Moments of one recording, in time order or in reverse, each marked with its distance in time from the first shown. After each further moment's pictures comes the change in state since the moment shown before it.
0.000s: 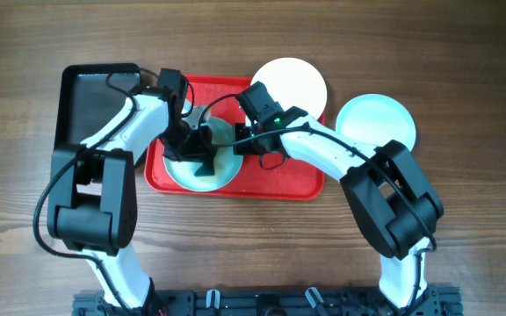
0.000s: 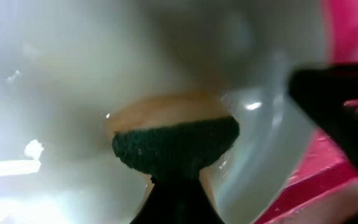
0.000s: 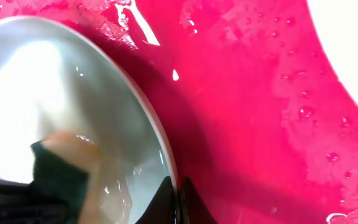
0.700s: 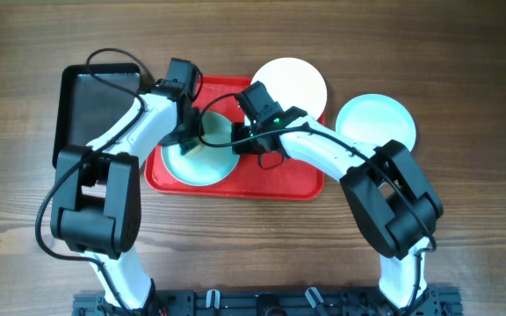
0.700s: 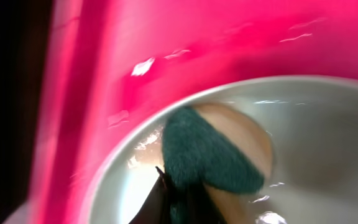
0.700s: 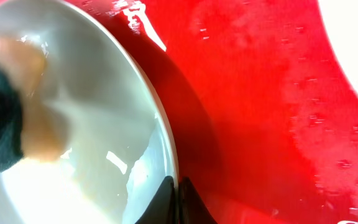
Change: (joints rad) left arm -0.045 -0.010 0.029 0.074 -0.610 -0.428; right arm 0.003 0.000 0.000 0.017 -0.005 0.000
